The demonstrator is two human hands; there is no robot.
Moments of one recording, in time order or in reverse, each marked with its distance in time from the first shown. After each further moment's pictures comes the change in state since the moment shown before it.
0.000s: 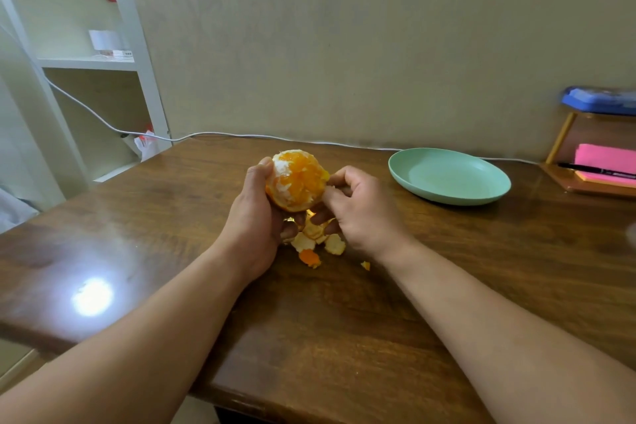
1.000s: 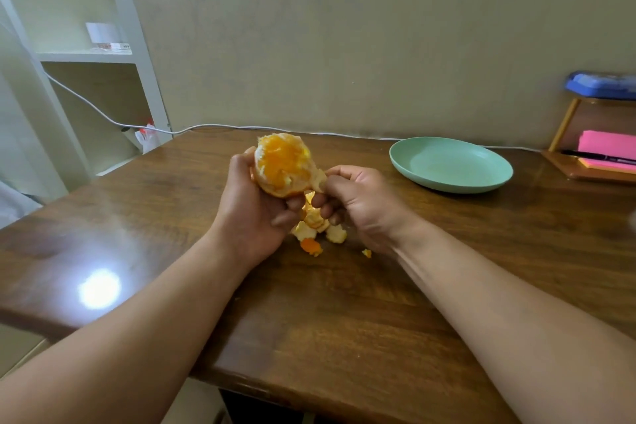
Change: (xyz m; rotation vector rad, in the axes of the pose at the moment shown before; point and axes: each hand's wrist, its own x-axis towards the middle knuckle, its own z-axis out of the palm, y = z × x) left_hand 0.005 0.004 -0.008 -0.256 -0.149 -0.121; right_hand 0.001 -0.002 -0.002 0.418 -0.171 0.175
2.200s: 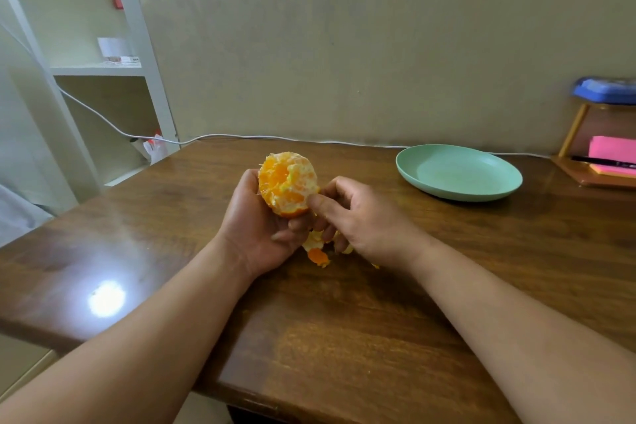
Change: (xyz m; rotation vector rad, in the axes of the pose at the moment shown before) left_hand 0.008 0.005 -0.013 -0.009 -0.102 -0.172; right_hand -0.021 -0.010 -0.001 -0.506 -0.122 -0.128
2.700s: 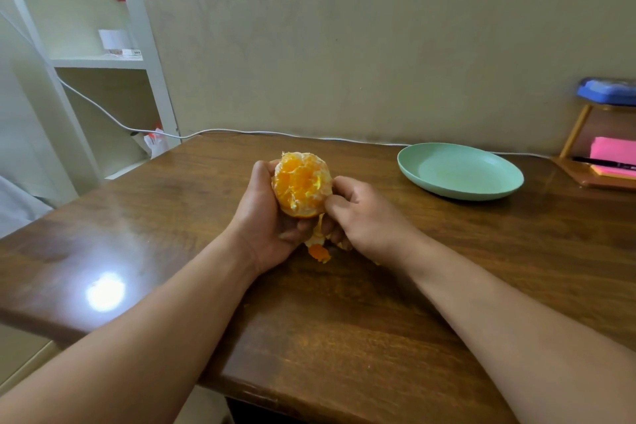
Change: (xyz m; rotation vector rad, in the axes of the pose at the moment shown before) left_hand 0.000 -0.006 0.008 0.187 0.113 0.063; right_hand 0.003 -0.001 0.006 0.012 0.036 0.086
